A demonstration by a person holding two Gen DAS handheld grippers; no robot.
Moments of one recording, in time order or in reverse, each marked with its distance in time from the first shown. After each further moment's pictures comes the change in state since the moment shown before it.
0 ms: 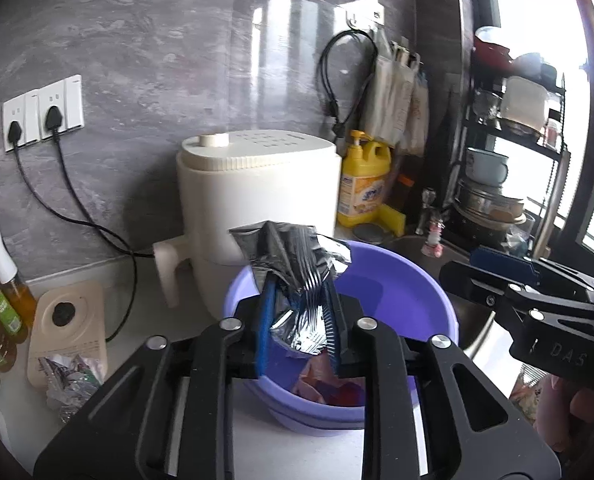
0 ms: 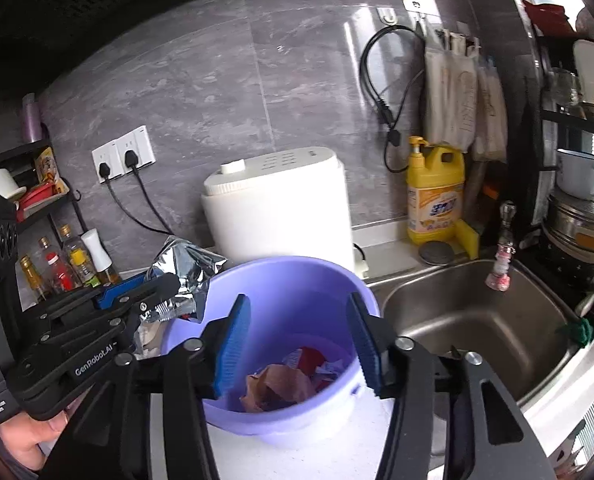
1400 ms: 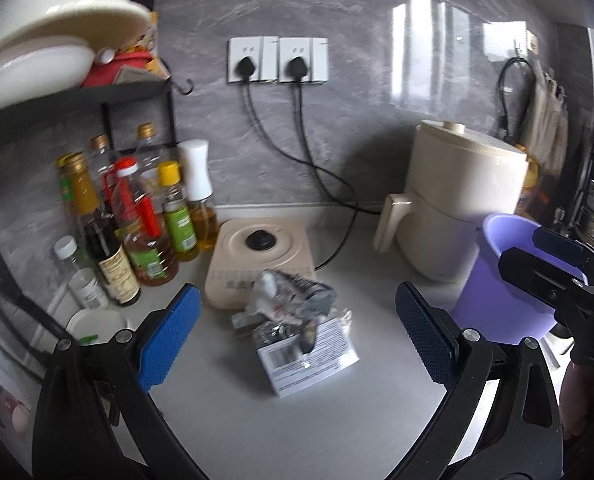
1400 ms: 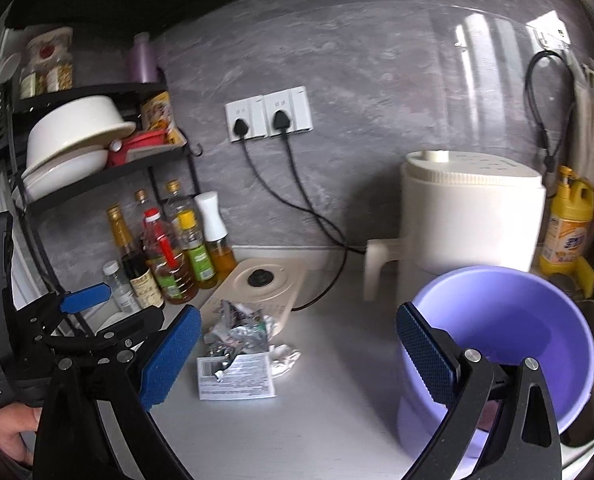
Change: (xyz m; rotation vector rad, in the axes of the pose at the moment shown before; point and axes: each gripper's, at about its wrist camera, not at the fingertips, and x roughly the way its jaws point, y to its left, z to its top) left arm -0.126 0.162 -0.073 -0.228 0.043 0.469; right arm 0.033 0.180 -0.030 -0.204 0.042 0.342
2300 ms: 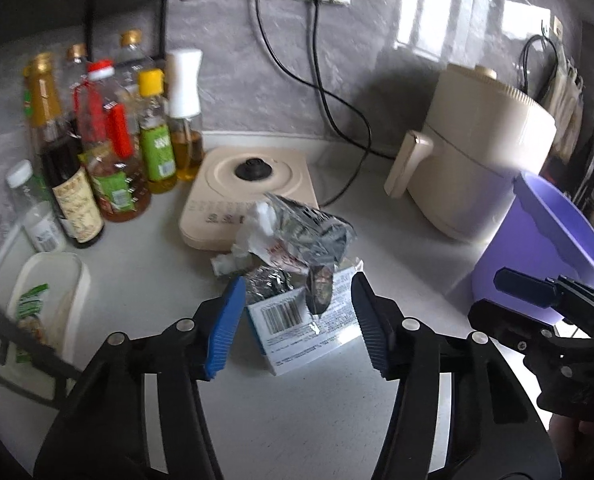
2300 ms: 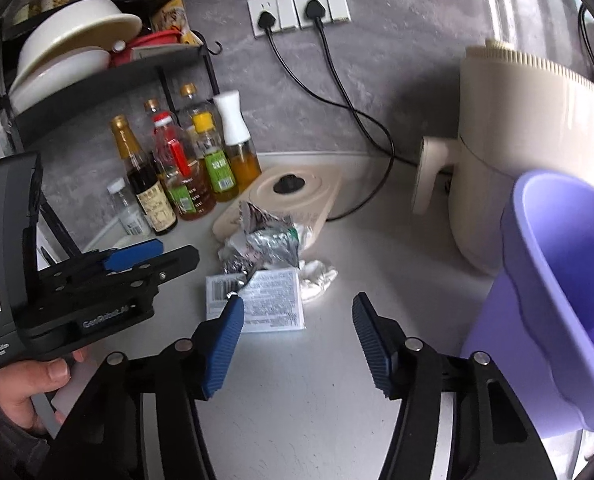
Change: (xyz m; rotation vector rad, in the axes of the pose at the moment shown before) left arm 0.080 0.020 -0.048 -0.068 0.184 -0.088; right arm 0.070 0.007 -0.057 -0.008 0.277 0.079
